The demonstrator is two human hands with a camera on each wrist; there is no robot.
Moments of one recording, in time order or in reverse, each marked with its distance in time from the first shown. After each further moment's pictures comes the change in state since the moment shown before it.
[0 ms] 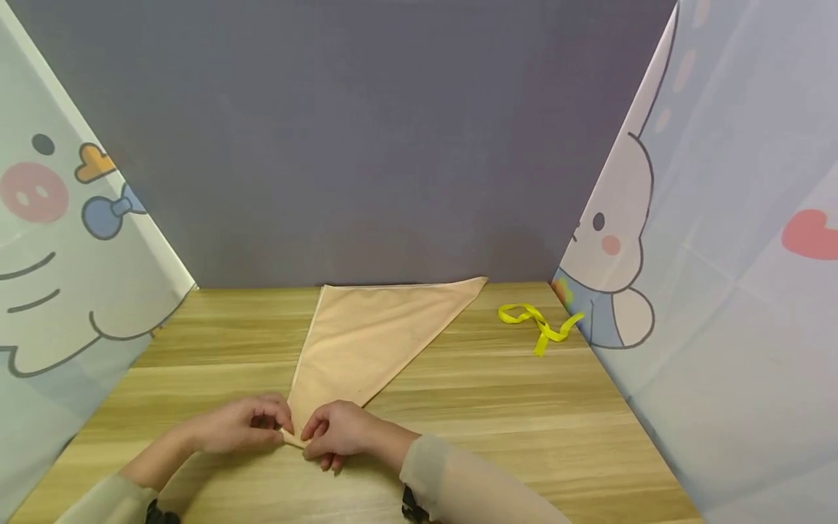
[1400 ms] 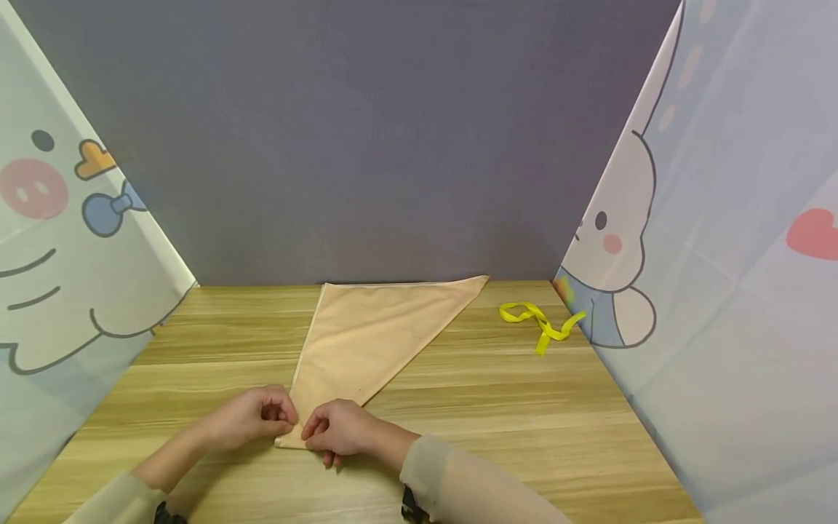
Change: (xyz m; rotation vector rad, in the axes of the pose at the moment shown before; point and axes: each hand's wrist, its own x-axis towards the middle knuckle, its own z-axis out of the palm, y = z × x) left_hand 0.011 0.000 0.013 -0.029 0.202 -0.153; right_hand -0.002 -0.005 0.004 -0.076 0.055 -0.026
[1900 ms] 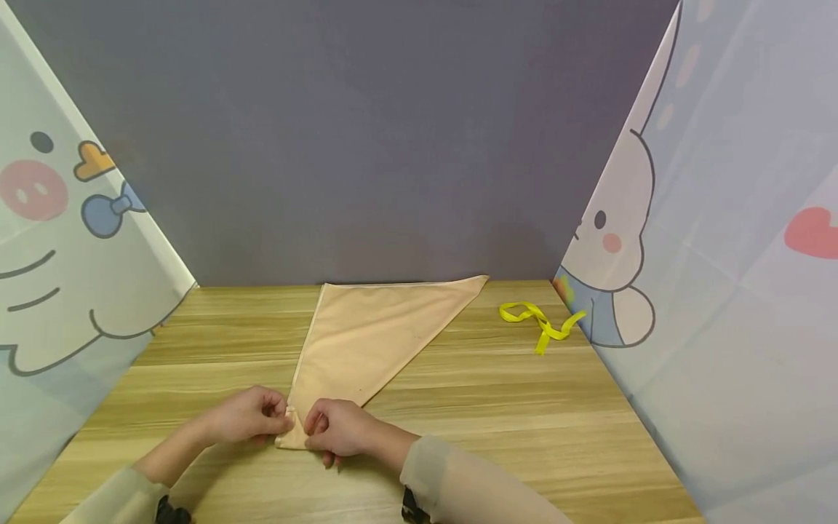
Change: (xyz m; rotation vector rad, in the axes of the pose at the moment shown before) left_hand 0.003 0.009 -0.006 -0.046 -0.069 -0.227; right_hand 0.000 0.001 0.000 -0.016 0.012 -0.037
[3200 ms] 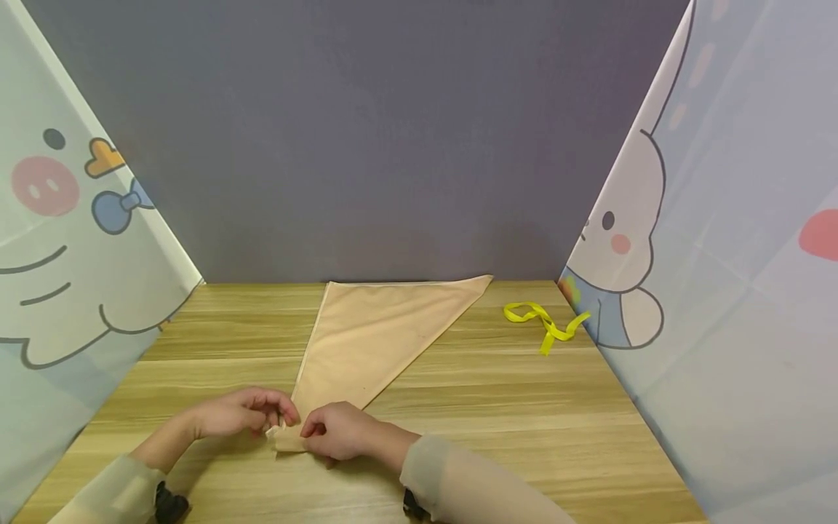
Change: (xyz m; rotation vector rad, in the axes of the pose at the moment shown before) left_hand -0.006 -0.021 -0.024 -0.224 -0.305 0.133; right_hand 0.000 -0.006 0.003 -0.268 -0.062 -0.044
